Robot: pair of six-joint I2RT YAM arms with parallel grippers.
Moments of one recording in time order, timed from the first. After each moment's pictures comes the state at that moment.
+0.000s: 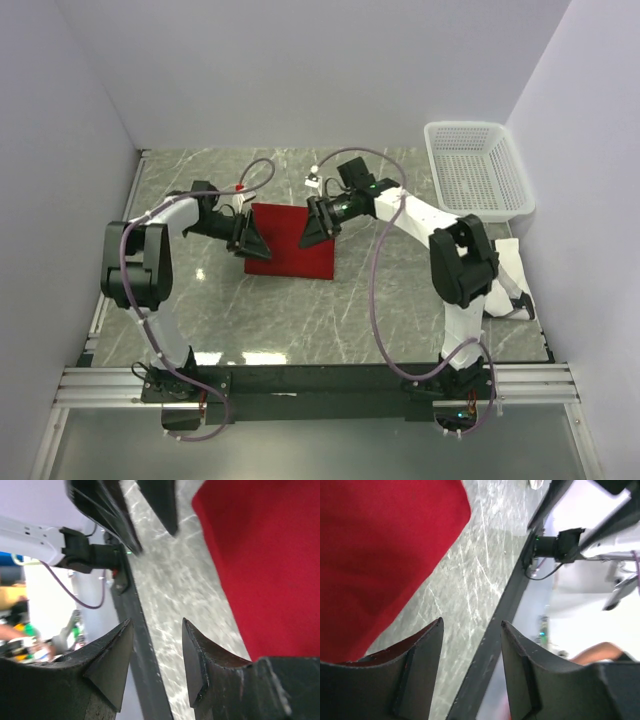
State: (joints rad) left arm -0.06 1.84 1.23 -0.85 1.12 0.21; right arm 0.49 1.95 1.51 -0.52 -1.01 0.17
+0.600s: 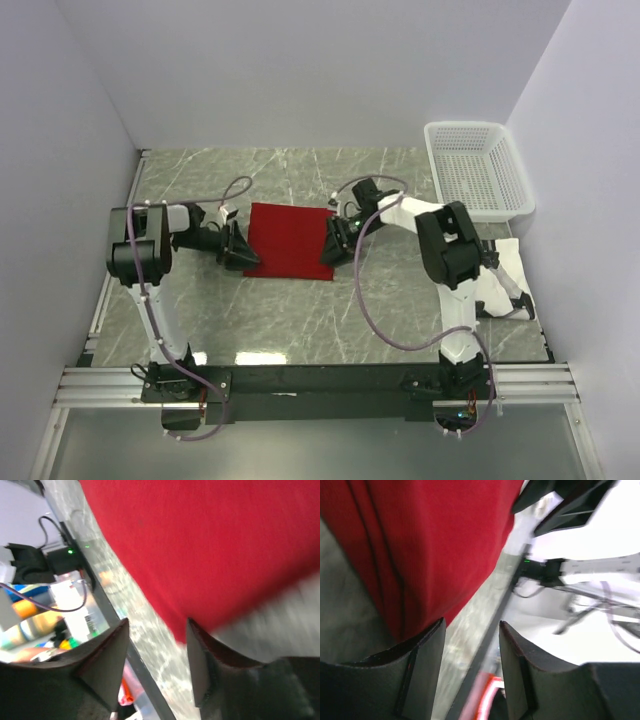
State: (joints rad) left arm 0.08 2.09 1.19 -0.76 1.18 0.12; right arm 0.41 2.16 1.46 -0.60 -0.94 0.18
